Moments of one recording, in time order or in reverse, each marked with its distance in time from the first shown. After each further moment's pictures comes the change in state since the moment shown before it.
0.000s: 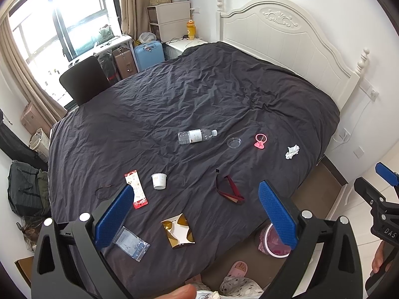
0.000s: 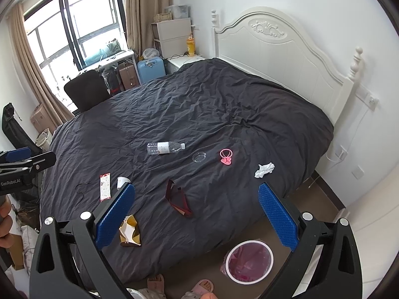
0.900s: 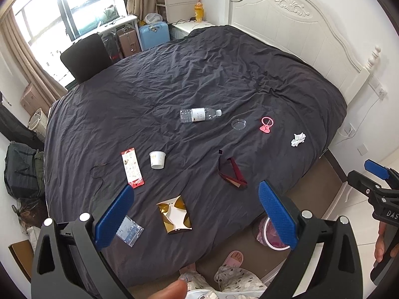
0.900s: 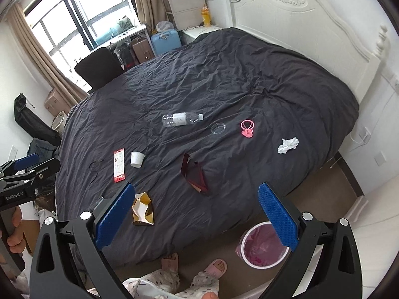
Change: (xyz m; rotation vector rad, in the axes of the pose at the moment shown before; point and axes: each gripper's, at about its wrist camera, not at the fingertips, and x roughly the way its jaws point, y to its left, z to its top) left arm 0.045 0.008 -0.033 -0.066 0.105 0.010; right arm 0.081 -0.005 -0.016 -0.006 0.215 0.149
